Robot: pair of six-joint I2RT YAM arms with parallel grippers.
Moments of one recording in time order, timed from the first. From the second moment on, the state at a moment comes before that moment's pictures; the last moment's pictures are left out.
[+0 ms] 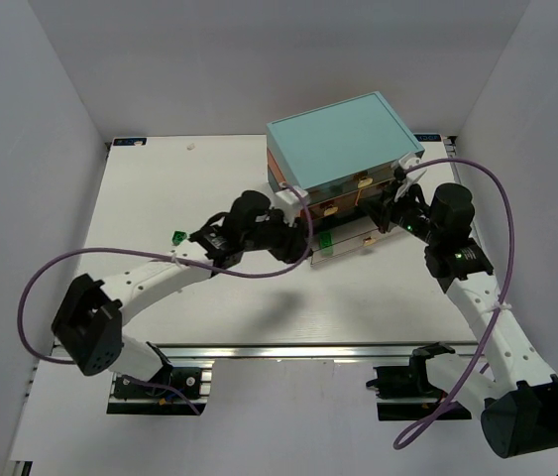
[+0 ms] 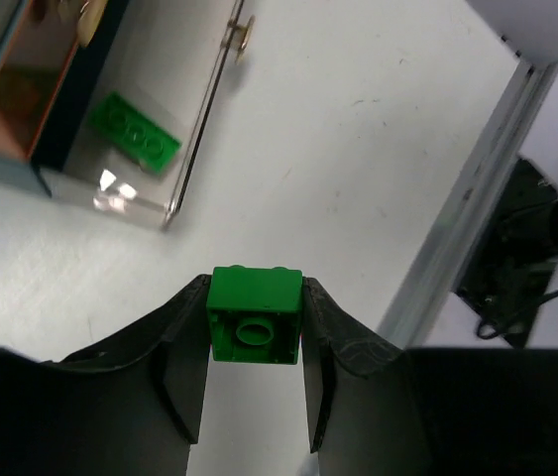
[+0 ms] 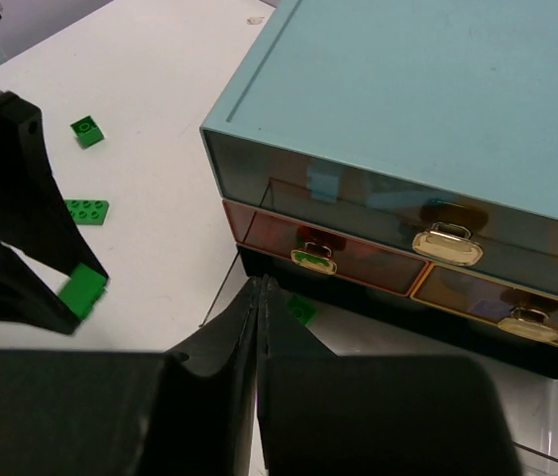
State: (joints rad) left arm -0.74 1.40 1.02 -0.12 0.36 -0.25; right arm 0.23 0.97 0.85 -0.05 -0.56 -0.05
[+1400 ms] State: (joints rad) left arm -0.92 1.68 1.34 -0.14 -0.20 0.03; right arm 0.11 0.96 0.78 -0.03 -0.89 -0.23
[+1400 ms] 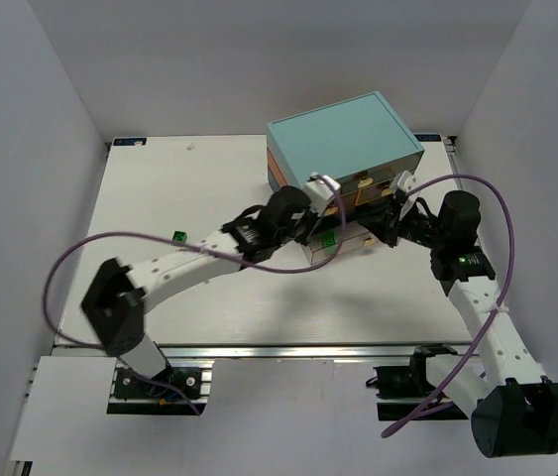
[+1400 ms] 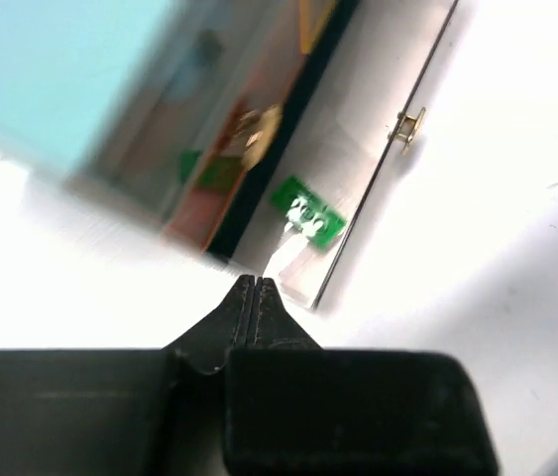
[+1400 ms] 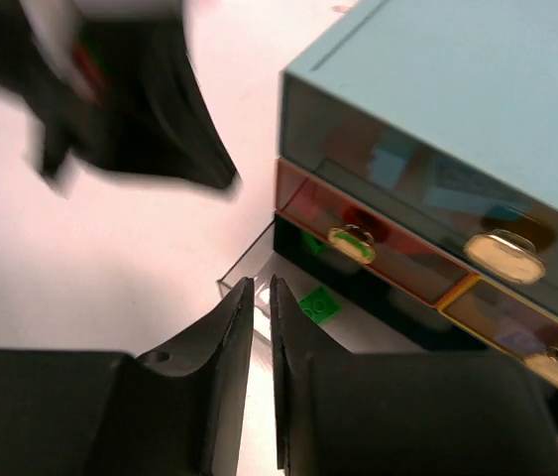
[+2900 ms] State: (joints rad) left arm -0.46 0.76 0.78 -0.02 -1.04 -0.05; right arm 0.92 2.33 1.92 -0.59 -0.61 -1.22
